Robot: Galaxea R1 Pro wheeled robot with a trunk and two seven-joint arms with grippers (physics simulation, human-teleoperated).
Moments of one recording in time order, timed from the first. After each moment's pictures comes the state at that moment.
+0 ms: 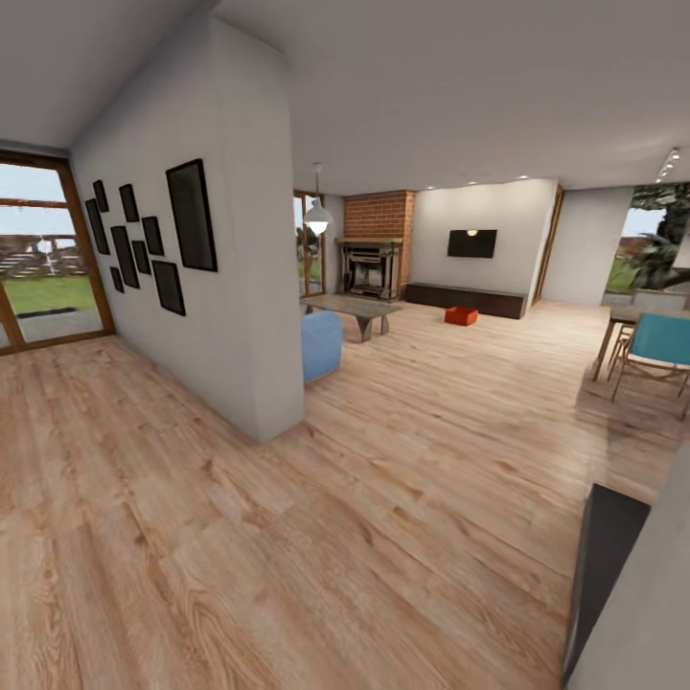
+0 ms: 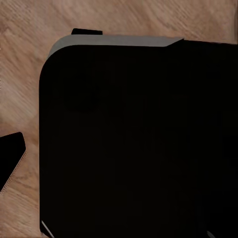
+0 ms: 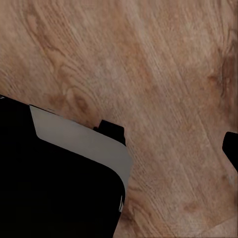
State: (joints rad) left arm 0.00 -0.04 0.01 -0.03 0.08 -0.05 0.01; right arm -0.16 0.00 0.54 0.03 -0.16 -0.16 -0.01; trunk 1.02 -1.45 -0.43
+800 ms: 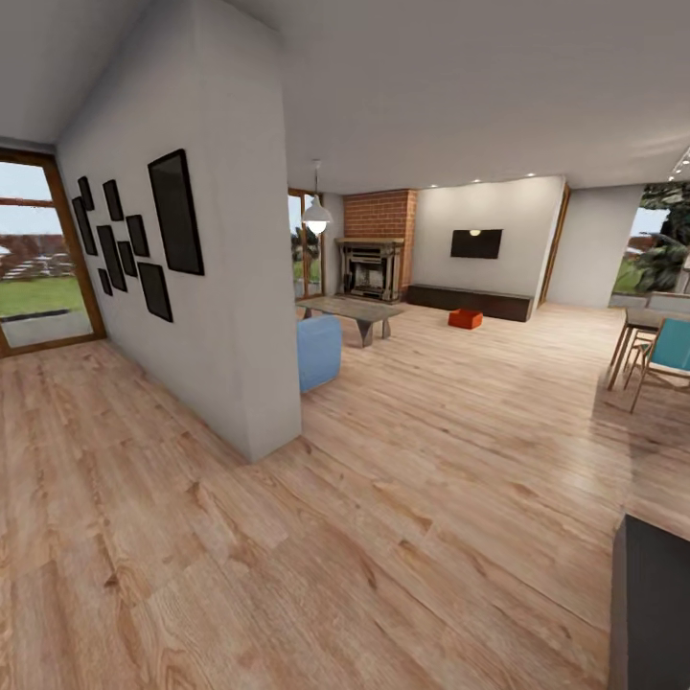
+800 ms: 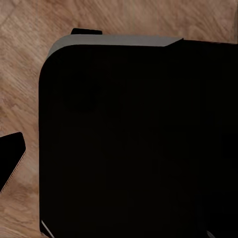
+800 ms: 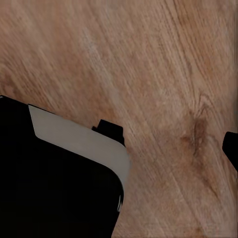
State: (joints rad) left arm 0.00 -0.04 0.01 -0.03 0.08 -0.05 0.00; right arm -0.16 0.00 0.54 0.03 -0.16 -0.16 -0.01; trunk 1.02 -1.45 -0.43
